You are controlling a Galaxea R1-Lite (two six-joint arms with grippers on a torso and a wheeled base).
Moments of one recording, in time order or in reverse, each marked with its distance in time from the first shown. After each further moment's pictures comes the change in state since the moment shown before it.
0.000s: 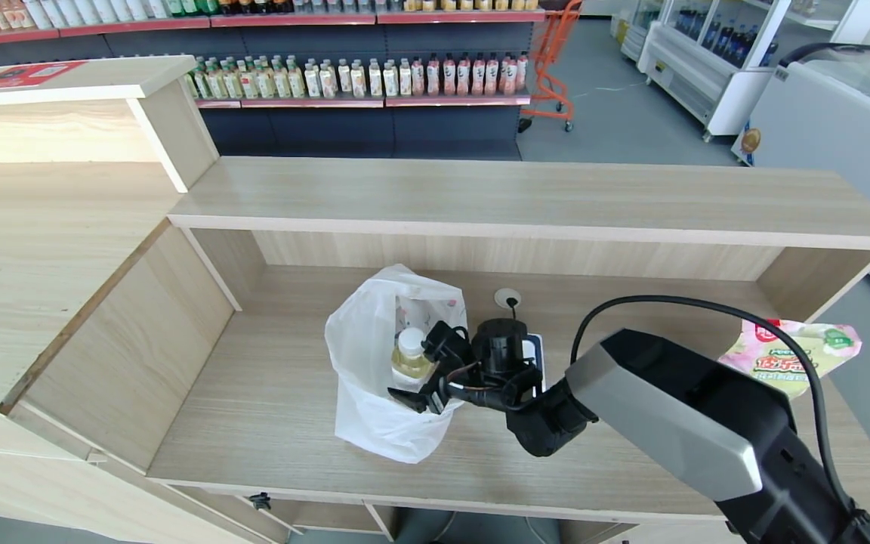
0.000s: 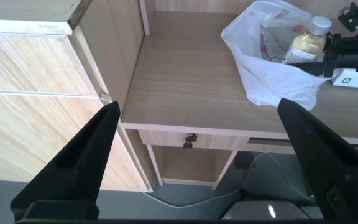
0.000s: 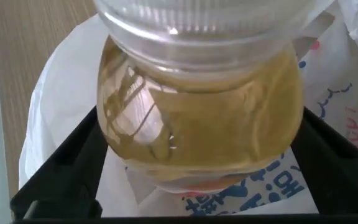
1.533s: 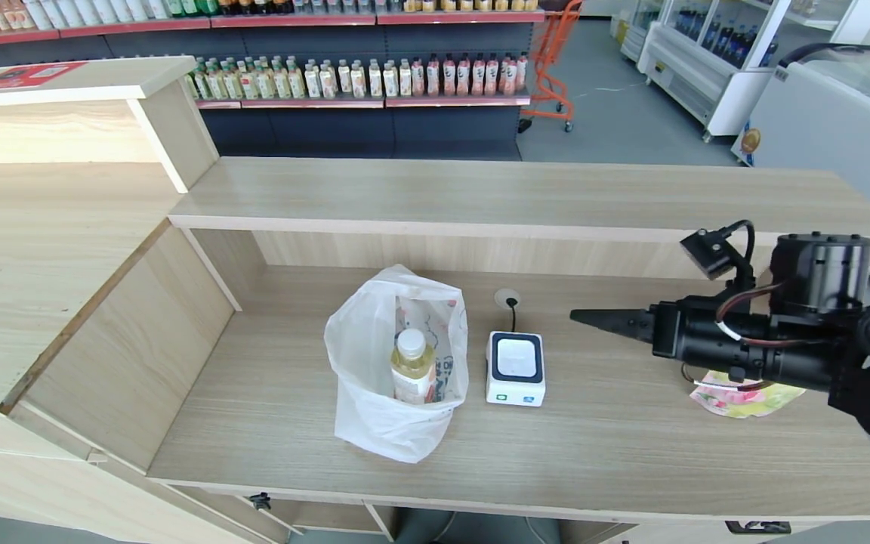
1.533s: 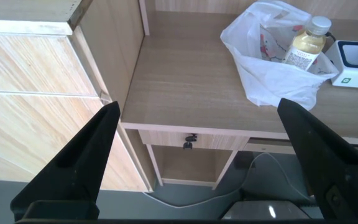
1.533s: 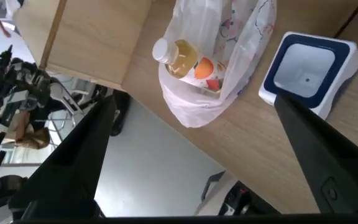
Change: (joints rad) left arm 0.000 0.000 0.000 0.000 0.000 0.000; right arm -0.394 -0.966 0.823 0.202 0.248 0.702
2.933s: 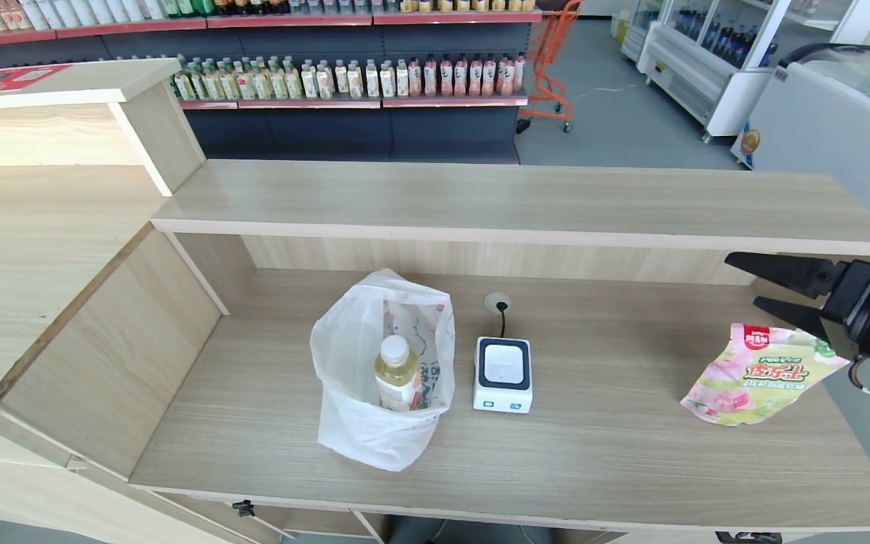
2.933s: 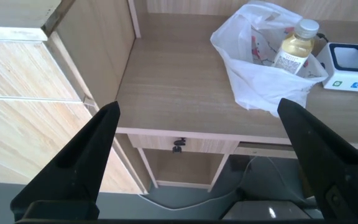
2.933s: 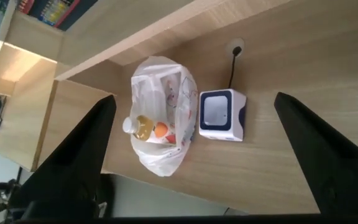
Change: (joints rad) left arm 0.000 0.000 0.000 0.000 0.000 0.001; right arm -0.266 -0.363 0.124 0.094 -0.169 0.203
